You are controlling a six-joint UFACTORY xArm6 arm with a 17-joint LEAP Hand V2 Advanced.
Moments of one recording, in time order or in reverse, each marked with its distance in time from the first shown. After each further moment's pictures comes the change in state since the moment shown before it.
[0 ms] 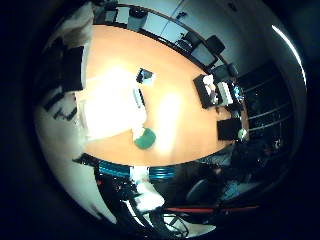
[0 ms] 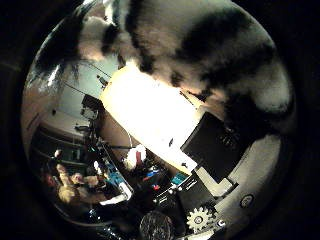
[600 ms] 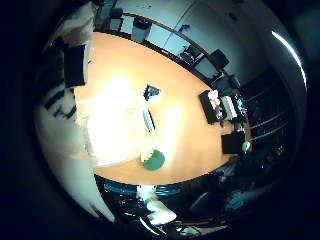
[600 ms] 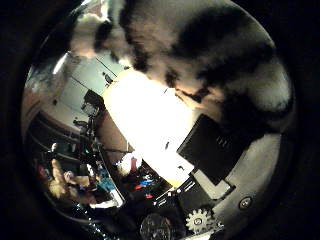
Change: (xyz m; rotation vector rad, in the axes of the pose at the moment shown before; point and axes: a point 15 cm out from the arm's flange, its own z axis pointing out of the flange) arm -0.020 -0.049 0.049 0.057 0.009 -0.045
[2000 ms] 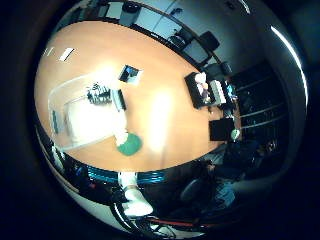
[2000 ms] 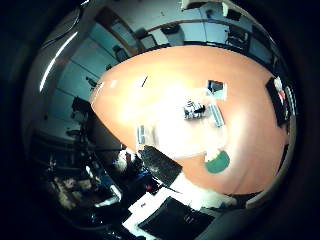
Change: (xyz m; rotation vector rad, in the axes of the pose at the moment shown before) arm 0.164 0.076 -0.039 -0.154 0.166 0.156
